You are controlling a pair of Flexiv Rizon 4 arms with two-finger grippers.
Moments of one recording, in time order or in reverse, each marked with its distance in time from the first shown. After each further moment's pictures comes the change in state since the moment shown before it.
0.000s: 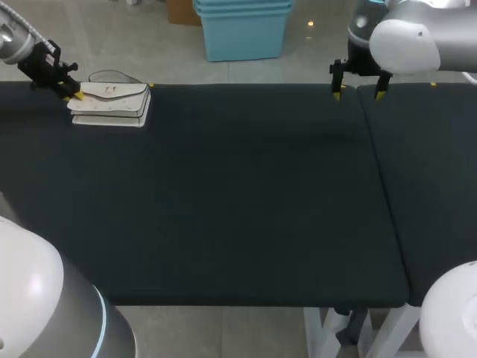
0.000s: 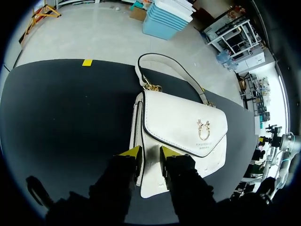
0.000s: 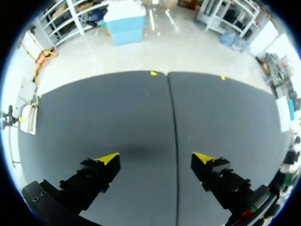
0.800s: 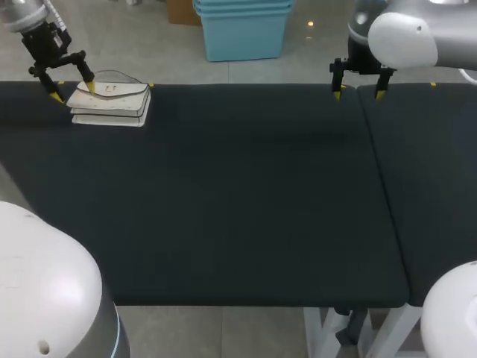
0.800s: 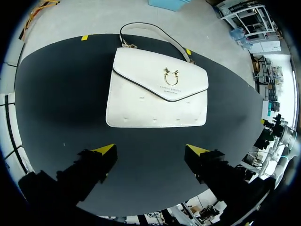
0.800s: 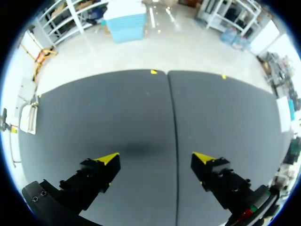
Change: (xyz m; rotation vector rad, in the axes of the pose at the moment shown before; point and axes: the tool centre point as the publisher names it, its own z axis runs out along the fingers) left arm 0.063 0.061 -0.064 -0.304 -0.142 -0.031; right arm 0.000 0.002 0.000 0.016 0.002 -0.002
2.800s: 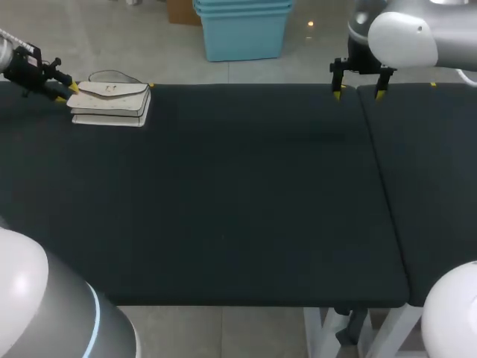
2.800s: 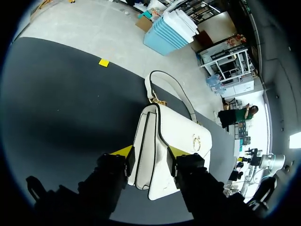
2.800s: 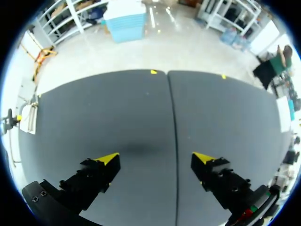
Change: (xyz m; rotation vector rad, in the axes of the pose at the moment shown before) left arm -0.065 -0.091 0.040 0.424 0.351 -0.128; right arm 0.000 0.000 -0.001 0.001 -0.001 0.000
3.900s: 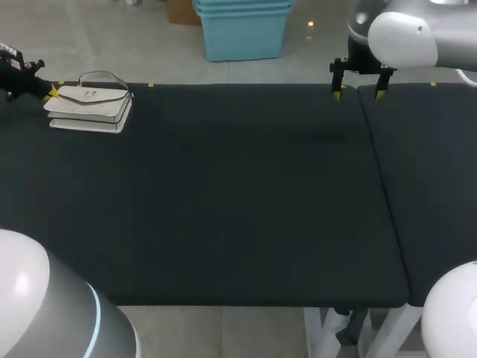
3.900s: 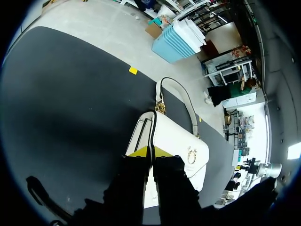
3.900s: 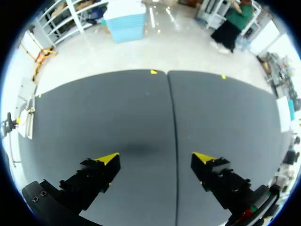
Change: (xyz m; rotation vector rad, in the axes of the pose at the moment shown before) left arm -0.035 -0.003 -0.031 0.053 -0.016 -0.077; right arm 0.000 0.000 0.000 0.000 0.000 0.000
